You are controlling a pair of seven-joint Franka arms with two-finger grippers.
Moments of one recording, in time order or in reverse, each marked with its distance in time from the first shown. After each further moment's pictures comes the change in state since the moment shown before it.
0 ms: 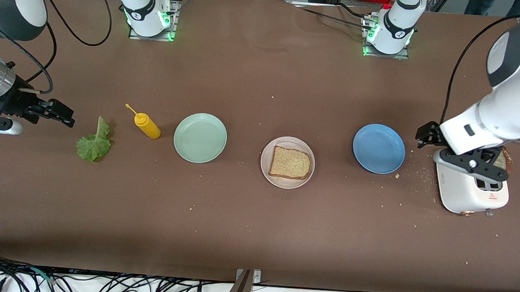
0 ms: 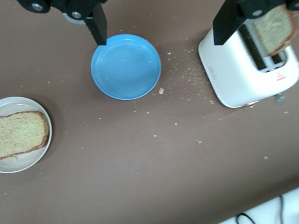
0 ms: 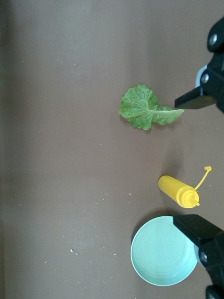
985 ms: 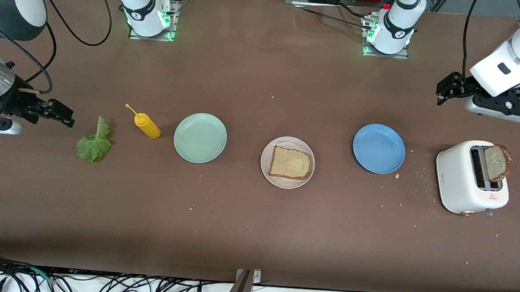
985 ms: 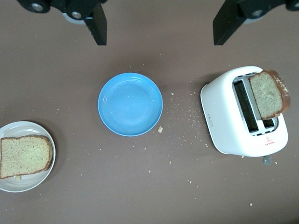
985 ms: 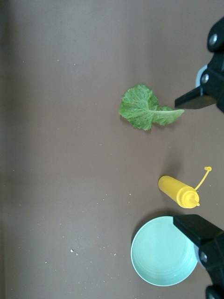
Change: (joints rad) left arm -0.205 -0.337 0.315 -0.306 -0.162 -0.014 -0.006; right arm -0.001 0.000 0.000 0.000 0.000 0.000 0.000
